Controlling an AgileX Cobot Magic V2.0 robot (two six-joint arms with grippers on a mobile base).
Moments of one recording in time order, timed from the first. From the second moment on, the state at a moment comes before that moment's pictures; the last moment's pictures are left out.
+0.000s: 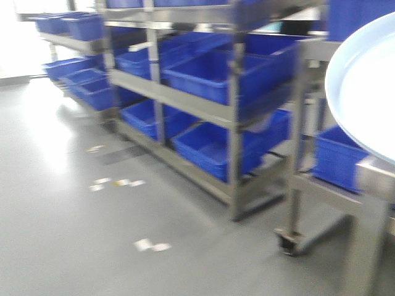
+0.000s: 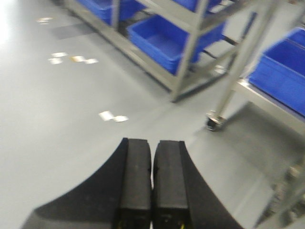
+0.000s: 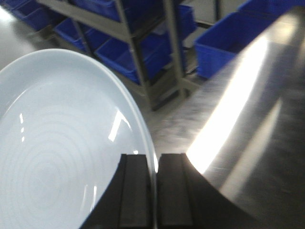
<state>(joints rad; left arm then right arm) -0.24 0.53 -0.24 -0.06 0.16 -0.13 -0.08 0.48 -0.34 0.04 0.28 0.20</state>
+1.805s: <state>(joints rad) -0.24 0.53 -0.24 -0.06 0.16 -0.13 -0.08 0.48 -0.34 0.04 0.28 0.20</state>
